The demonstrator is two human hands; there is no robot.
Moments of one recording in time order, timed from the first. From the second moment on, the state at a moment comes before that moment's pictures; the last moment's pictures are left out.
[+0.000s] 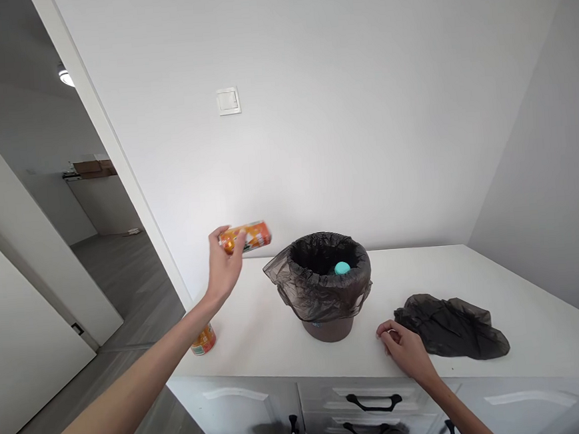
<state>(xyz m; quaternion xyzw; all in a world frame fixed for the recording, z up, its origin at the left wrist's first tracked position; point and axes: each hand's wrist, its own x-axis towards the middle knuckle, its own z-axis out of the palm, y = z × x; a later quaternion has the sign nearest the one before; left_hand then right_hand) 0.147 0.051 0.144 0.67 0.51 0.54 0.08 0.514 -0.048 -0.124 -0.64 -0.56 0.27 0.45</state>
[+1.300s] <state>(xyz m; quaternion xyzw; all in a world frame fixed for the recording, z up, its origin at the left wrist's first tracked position) 0.020 0.011 0.030 0.73 0.67 0.05 -0.13 0.513 -0.047 -0.126 -0.63 -0.56 0.26 0.47</state>
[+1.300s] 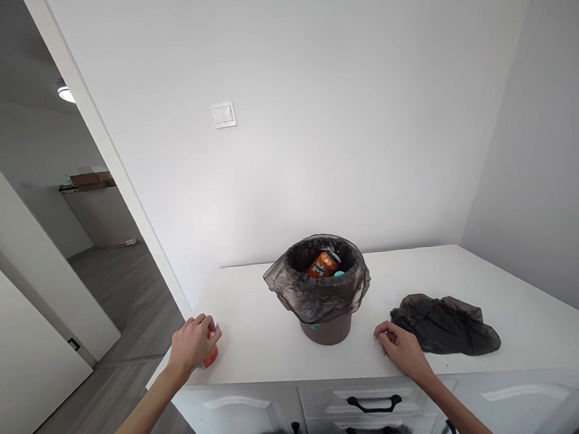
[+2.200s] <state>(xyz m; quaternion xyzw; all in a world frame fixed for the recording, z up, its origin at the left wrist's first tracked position) 0.064 0.019 -0.081 0.74 0.63 0.24 0.05 0.516 -0.045 -0.119 -0.62 -0.56 0.27 0.48</state>
